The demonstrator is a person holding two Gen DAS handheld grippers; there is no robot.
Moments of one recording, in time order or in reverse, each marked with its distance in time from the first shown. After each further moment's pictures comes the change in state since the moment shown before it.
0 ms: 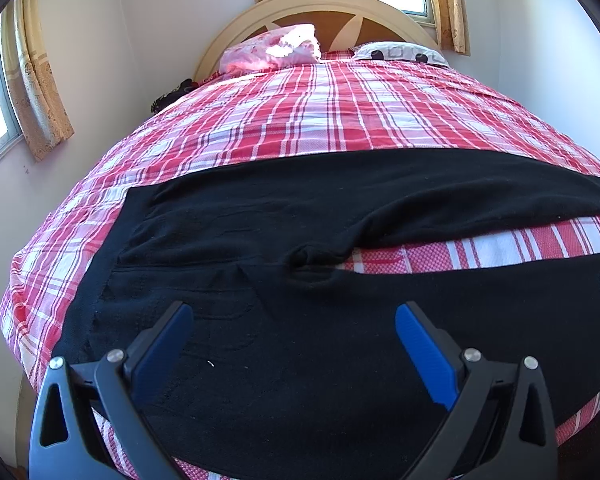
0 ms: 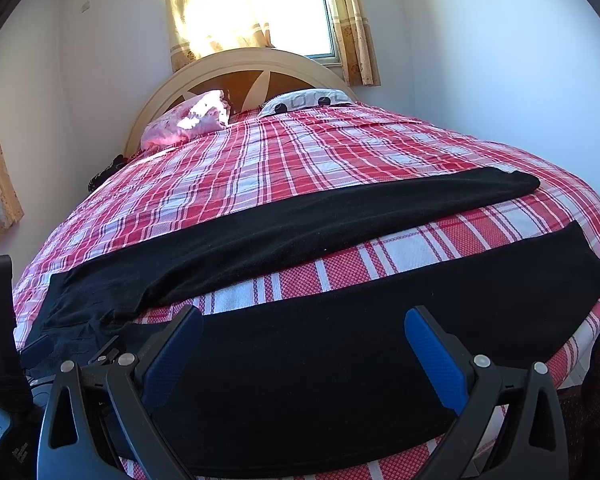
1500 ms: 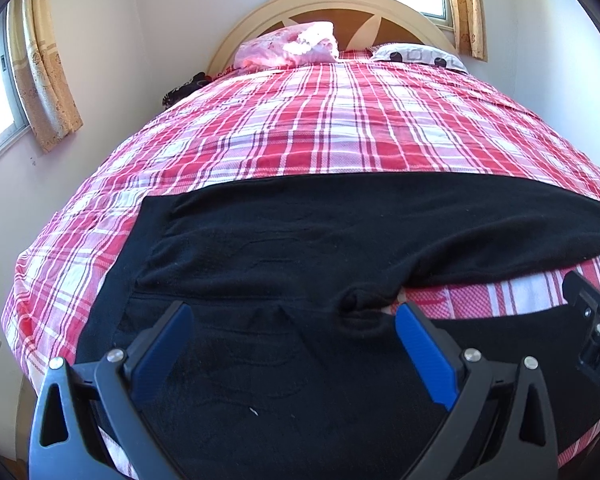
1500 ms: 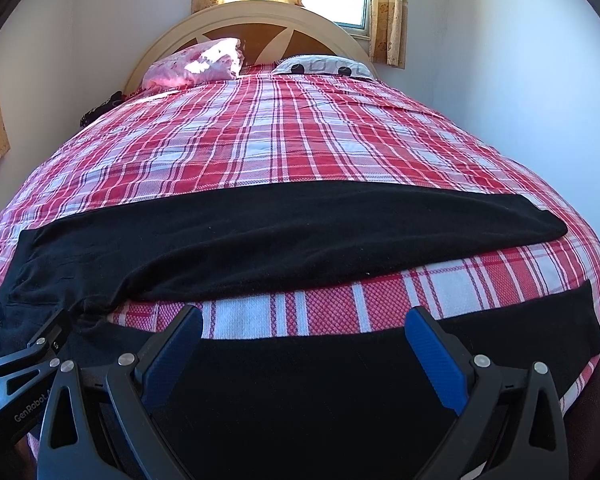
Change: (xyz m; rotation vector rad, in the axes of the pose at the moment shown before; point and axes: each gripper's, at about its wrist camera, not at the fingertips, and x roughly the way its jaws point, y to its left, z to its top) left arm 0.021 0.036 0.034 -0.036 0.027 0.020; right arm 0.060 0.049 0.032 -0.182 0.153 -0.074
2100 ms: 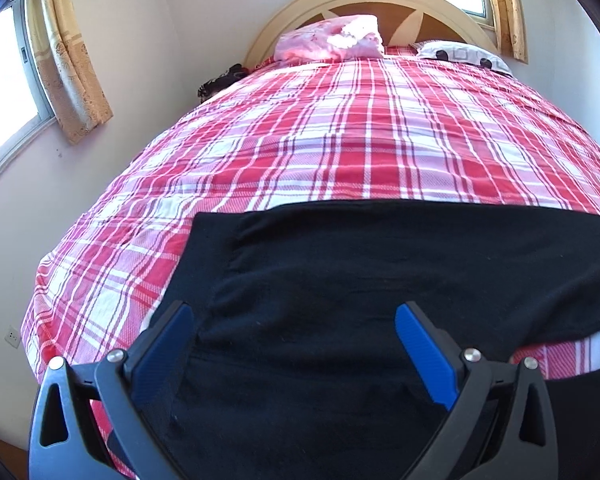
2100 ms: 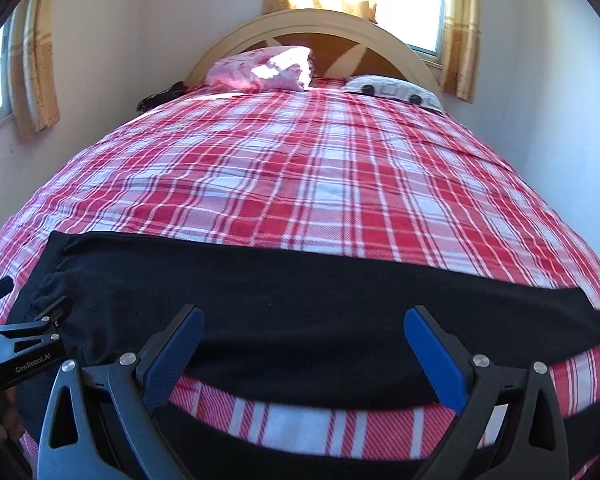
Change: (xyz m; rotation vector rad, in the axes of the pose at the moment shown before) left arm 0.044 0.060 0.032 -0.039 0.016 0.125; right arm 0.036 0.044 0.071 -0.197 -0.051 0.188
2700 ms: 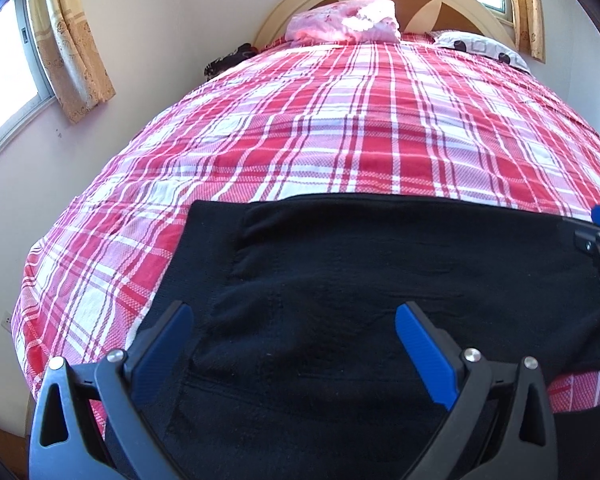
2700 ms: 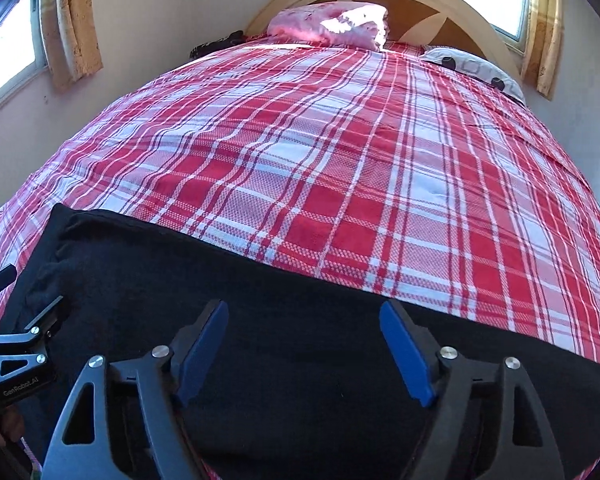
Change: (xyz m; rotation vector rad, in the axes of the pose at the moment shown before) left arm 0.040 0.009 0.010 -0.036 0.080 0.009; right arm 0.104 0.038 0.041 -0.131 0.169 0.192
